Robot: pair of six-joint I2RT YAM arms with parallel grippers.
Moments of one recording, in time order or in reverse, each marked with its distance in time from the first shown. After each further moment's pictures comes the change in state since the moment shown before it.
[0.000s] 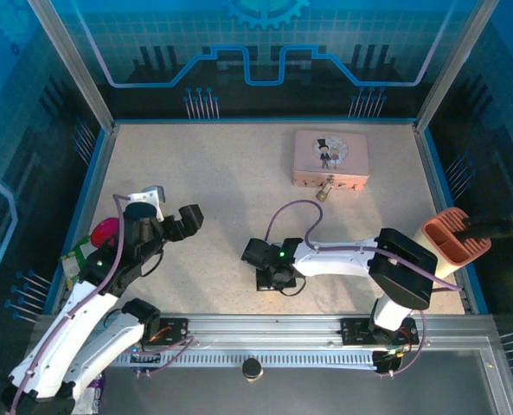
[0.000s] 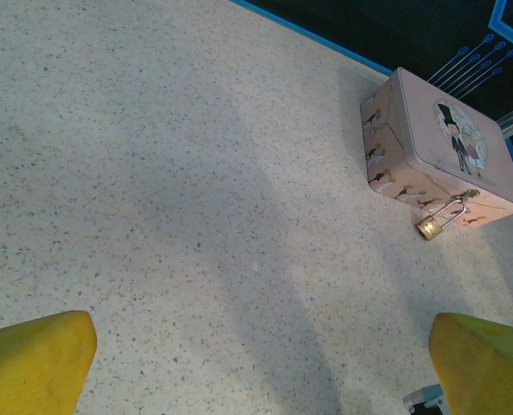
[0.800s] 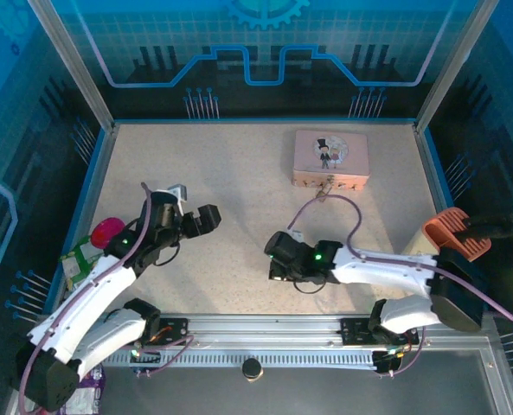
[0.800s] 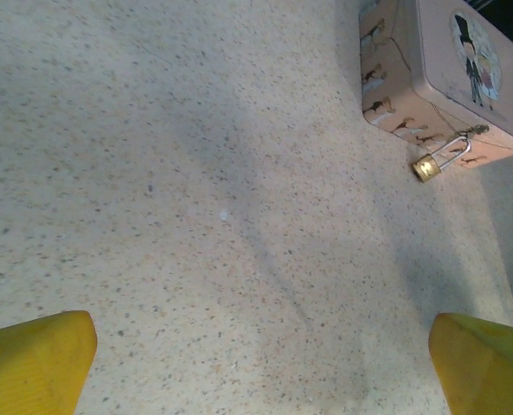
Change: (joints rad) left arm 0.000 0.221 -0.045 0.135 0.179 -0.053; right arm -0.051 -0.351 -0.163 0.105 0.103 0.069
